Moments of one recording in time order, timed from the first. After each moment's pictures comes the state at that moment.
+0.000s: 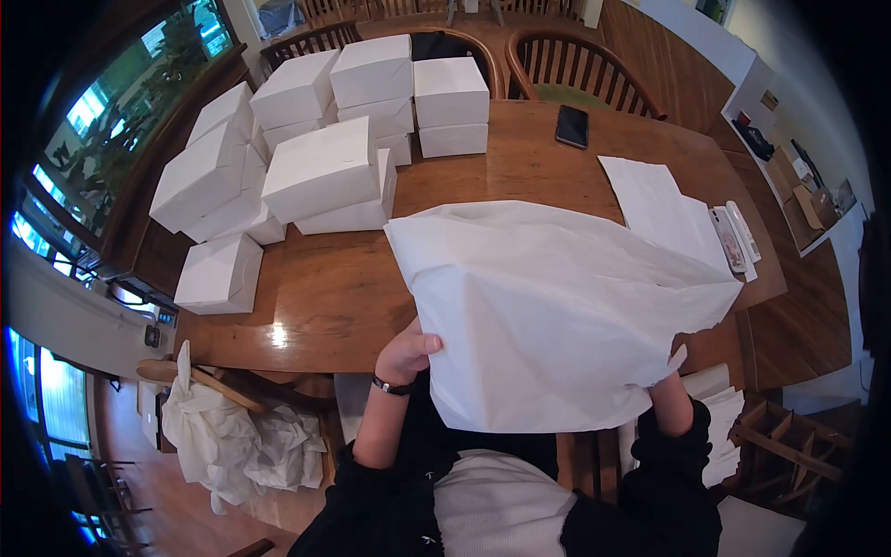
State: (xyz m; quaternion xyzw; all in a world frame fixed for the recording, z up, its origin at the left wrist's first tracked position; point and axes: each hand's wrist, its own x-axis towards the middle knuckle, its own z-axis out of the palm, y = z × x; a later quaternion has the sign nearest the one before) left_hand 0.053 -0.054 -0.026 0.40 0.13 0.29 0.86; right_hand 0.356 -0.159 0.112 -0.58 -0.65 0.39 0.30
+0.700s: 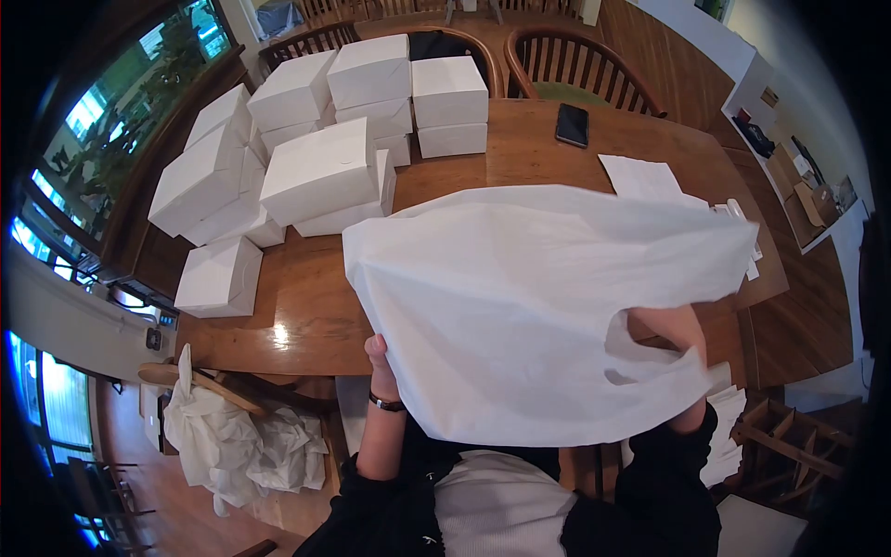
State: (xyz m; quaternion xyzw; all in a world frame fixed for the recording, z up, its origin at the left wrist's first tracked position) left_hand 0.041 -0.071 -0.067 0.25 0.14 0.49 0.83; right_hand 0.409 -0.151 0.082 -0.67 -0.67 0.15 0.27
